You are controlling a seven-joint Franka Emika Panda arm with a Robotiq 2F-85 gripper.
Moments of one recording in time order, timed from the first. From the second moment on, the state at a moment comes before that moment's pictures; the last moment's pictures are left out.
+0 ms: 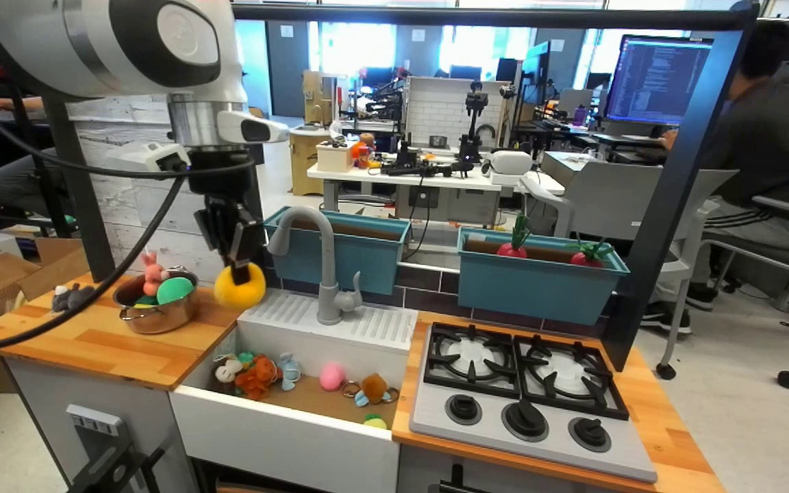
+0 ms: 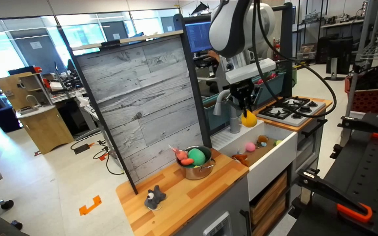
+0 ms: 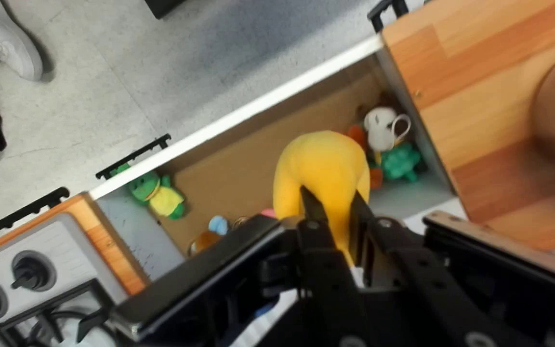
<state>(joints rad) 0.13 0.72 -0.20 -1.79 0.02 2.41 0.47</state>
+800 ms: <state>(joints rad) -0.01 0.80 -0.38 -1.64 0.03 2.55 0.83</state>
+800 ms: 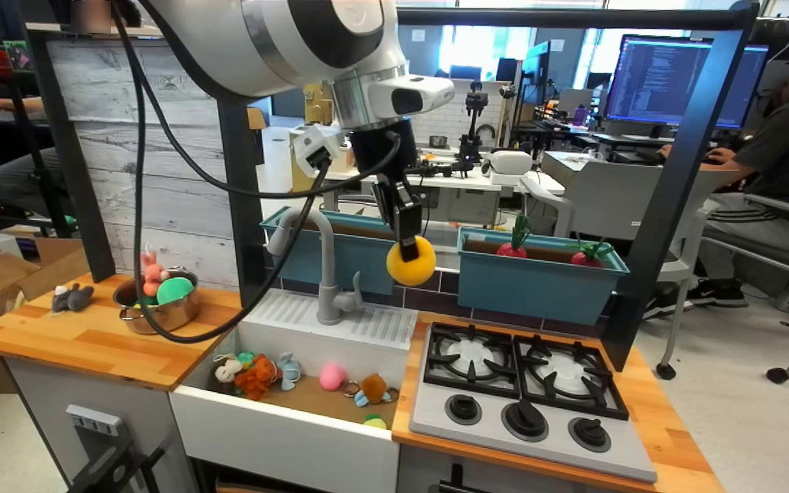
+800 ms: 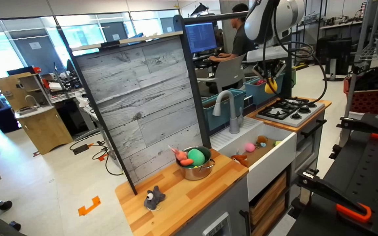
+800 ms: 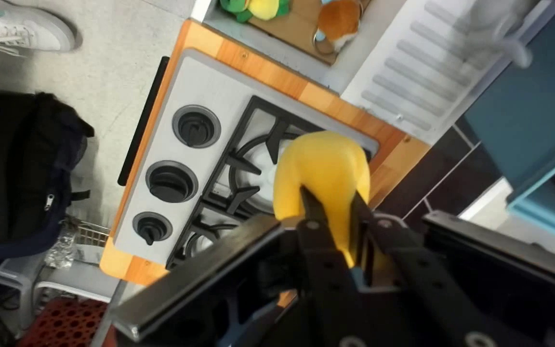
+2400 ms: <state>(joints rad) -0.15 1.36 -0.45 -0.88 -0.08 2.24 1.48</state>
